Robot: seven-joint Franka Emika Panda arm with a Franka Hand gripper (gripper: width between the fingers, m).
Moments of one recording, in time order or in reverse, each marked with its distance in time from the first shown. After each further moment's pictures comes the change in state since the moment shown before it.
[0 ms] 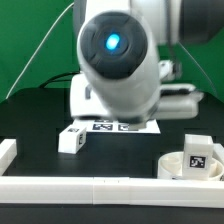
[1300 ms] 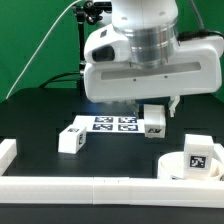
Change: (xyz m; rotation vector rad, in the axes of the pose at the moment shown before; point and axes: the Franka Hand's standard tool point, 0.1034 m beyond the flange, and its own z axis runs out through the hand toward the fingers) arm 0.002 -0.031 -0.055 0.036 0.711 -0.016
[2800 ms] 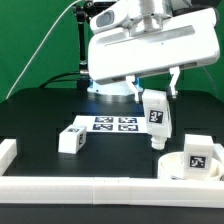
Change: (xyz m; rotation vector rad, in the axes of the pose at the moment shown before) arm 0.015 -0.003 -0.028 0.093 0.768 0.107
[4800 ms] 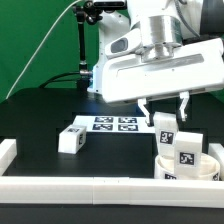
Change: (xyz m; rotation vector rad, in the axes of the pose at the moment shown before) arm -0.036 -0.006 0.031 -0.009 0.063 -0.025
